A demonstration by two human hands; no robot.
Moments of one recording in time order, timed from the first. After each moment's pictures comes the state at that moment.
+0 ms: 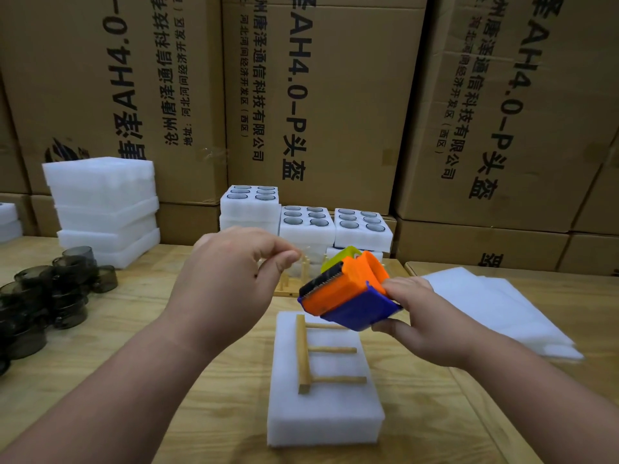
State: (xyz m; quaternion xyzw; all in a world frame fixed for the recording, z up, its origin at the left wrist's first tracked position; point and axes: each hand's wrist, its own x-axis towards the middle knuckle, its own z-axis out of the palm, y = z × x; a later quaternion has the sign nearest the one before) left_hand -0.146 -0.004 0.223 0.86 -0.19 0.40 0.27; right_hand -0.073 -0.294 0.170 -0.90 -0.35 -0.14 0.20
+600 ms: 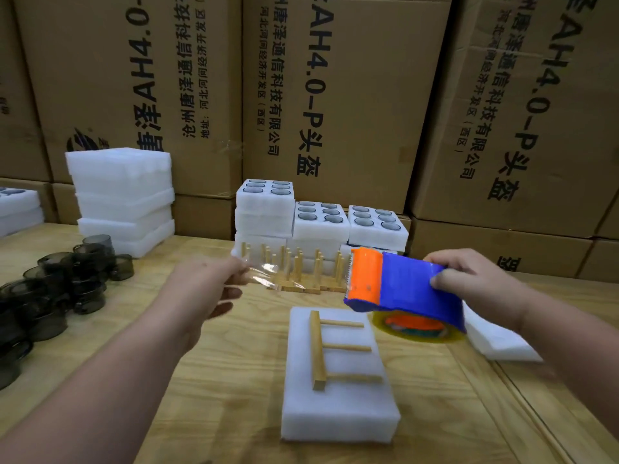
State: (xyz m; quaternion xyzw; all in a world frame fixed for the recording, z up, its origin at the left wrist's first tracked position) left_hand -0.109 0.051 0.180 0.69 0.13 0.13 0.70; right_hand -0.066 -0.305 0.221 -0.89 -0.22 -0.03 0.39
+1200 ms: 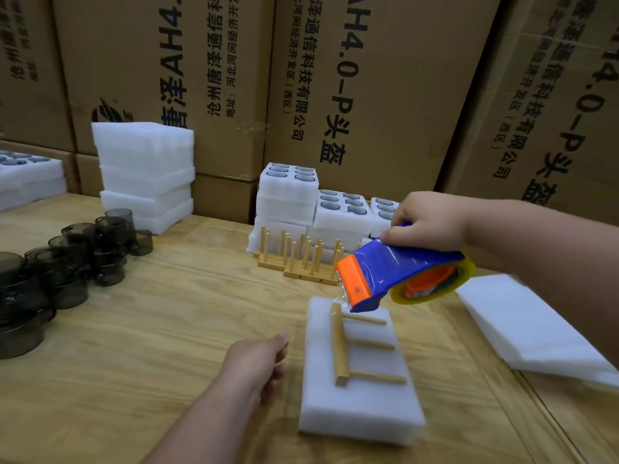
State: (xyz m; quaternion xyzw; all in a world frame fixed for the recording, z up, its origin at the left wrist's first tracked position) left_hand -0.092 0.012 0.049 0.58 0.30 -0.02 0.76; right_hand -0.009 -0.204 0.292 -0.97 -0.23 0.01 -0.02
